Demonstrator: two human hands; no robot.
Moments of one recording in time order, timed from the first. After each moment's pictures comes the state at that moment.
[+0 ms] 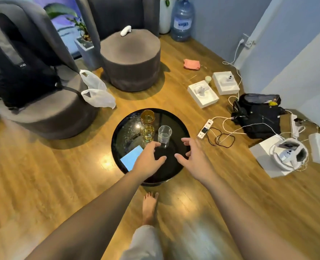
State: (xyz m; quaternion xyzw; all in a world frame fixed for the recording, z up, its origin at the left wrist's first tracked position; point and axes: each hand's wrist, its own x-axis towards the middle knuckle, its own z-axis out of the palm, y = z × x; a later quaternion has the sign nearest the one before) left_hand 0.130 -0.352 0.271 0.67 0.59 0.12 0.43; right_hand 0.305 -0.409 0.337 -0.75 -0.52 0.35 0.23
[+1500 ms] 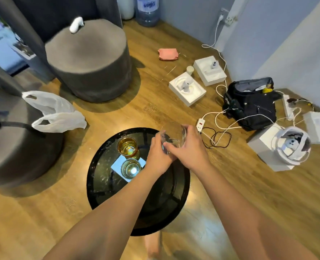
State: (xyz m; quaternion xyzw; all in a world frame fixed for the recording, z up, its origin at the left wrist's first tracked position) left_hand 0.262 -0.139 0.185 0.62 0.50 0.17 0.58; right_hand 0.380 -0.181 0.244 -0.82 -0.44 0.27 0.25
